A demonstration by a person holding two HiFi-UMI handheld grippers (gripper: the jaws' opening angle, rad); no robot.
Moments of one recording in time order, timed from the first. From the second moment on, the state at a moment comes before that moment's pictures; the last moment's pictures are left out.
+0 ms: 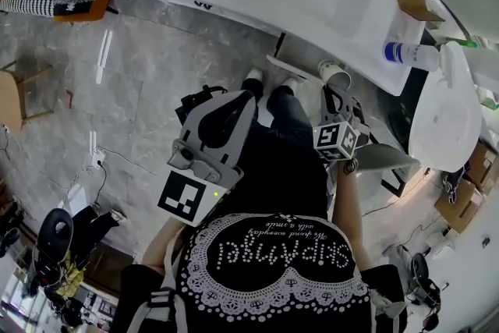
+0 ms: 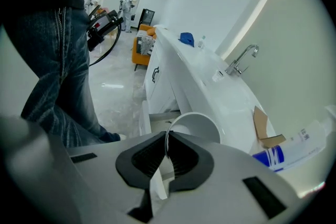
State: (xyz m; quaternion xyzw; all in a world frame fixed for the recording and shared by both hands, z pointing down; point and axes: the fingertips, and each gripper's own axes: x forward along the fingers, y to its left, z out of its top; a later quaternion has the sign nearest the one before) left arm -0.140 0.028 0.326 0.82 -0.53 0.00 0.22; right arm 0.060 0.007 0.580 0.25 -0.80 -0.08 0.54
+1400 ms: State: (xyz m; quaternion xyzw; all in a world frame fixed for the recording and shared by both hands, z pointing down) left arm -0.153 0.044 0.341 0.76 -0.60 0.02 0.25; right arm 0.053 -0.020 0.675 0.15 -0.80 -0.06 0.58
